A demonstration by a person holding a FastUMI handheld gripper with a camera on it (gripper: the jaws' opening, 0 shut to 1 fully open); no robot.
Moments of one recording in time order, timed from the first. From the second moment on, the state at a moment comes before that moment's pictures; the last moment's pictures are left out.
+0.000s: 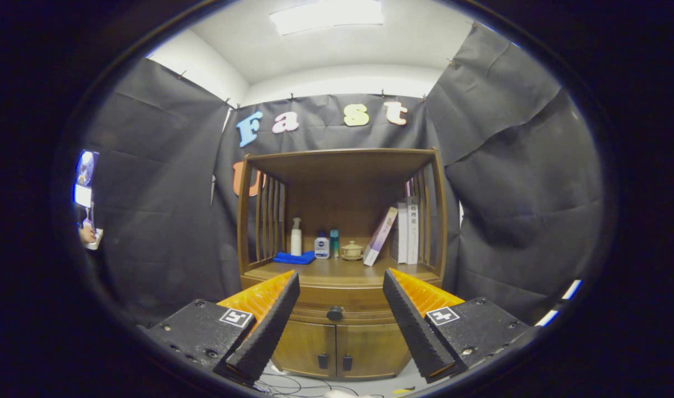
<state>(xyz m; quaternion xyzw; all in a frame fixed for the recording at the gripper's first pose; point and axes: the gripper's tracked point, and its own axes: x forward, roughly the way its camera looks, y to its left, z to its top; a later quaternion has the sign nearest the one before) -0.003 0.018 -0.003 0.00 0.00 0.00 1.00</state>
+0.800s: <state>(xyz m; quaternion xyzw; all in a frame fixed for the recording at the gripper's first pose) 0.036 0.024 -0.068 0.01 0.02 -0.01 1.00</state>
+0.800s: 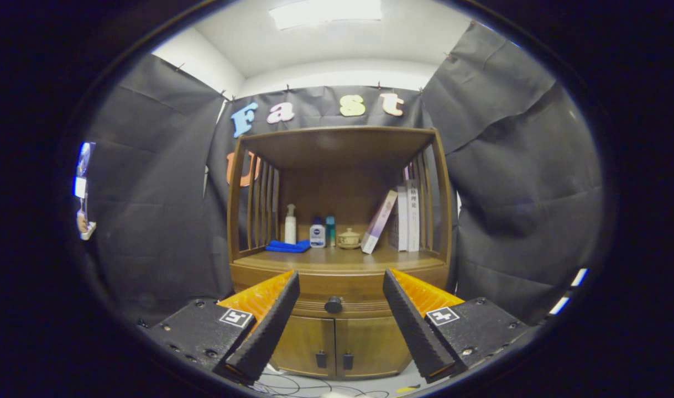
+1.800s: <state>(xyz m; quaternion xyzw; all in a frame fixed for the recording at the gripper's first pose) 0.173 0.032 -0.197 -0.04 0.08 -0.04 0.99</state>
